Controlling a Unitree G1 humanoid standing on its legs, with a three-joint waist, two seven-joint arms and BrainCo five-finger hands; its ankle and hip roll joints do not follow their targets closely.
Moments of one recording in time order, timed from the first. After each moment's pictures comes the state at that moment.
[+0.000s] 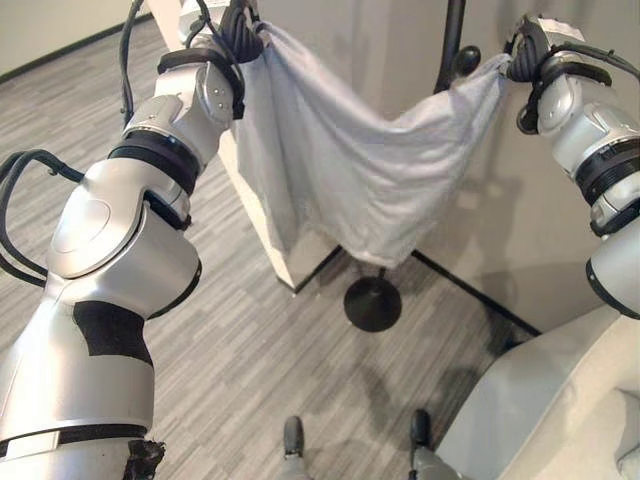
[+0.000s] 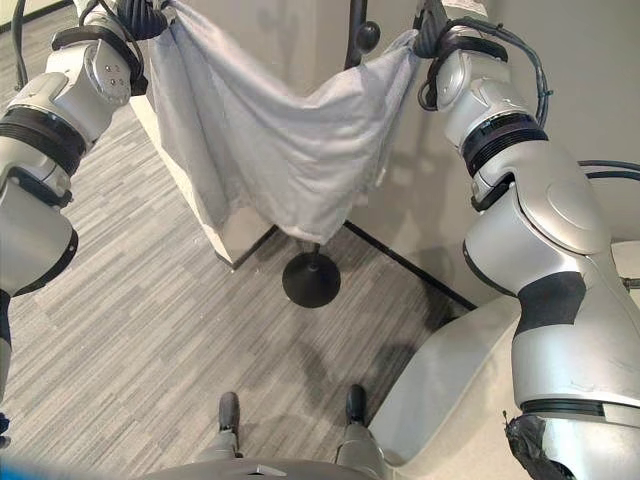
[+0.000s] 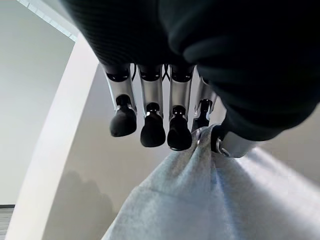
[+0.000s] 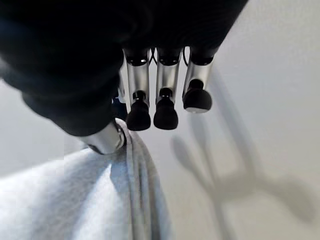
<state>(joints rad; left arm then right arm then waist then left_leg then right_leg) -1.64 0.63 -1.09 1.27 0.02 -0.08 0.30 -1.62 -0.60 1.11 1.27 0.00 0.02 -0.20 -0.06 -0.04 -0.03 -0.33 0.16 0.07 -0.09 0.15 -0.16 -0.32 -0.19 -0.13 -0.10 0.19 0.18</state>
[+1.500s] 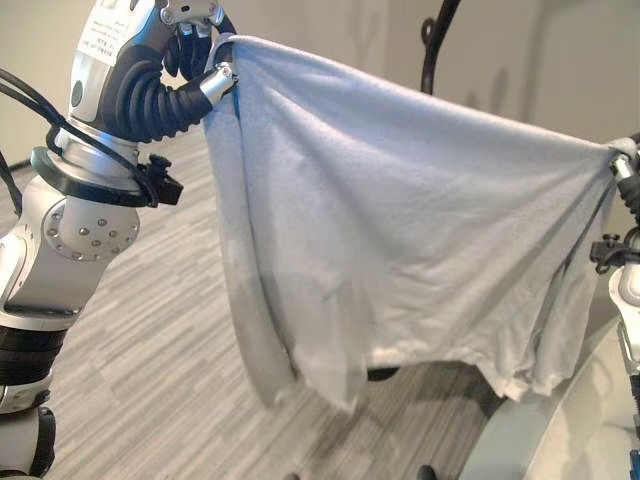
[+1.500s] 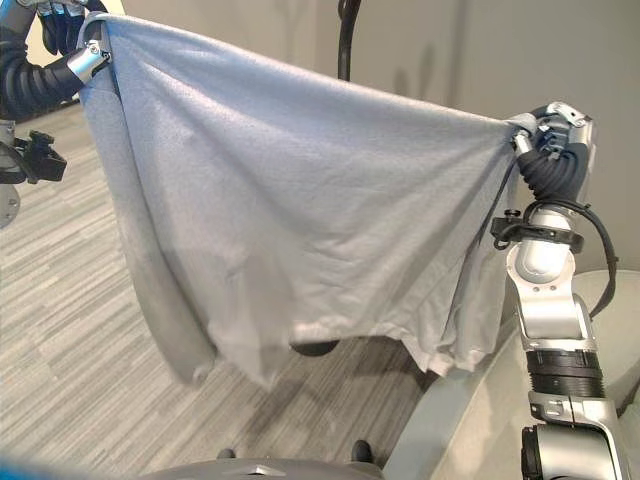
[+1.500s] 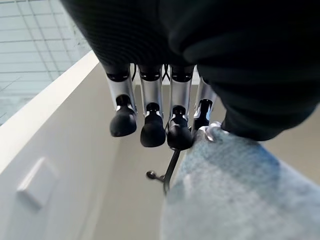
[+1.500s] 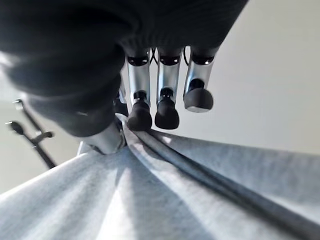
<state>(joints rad) -0.59 1.14 -0.05 -0.20 0.19 -0.25 0.31 -0.33 -0.69 -0.15 0.04 -0.08 -0.14 -0.43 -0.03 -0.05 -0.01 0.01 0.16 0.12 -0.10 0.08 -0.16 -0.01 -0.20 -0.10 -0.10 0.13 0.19</state>
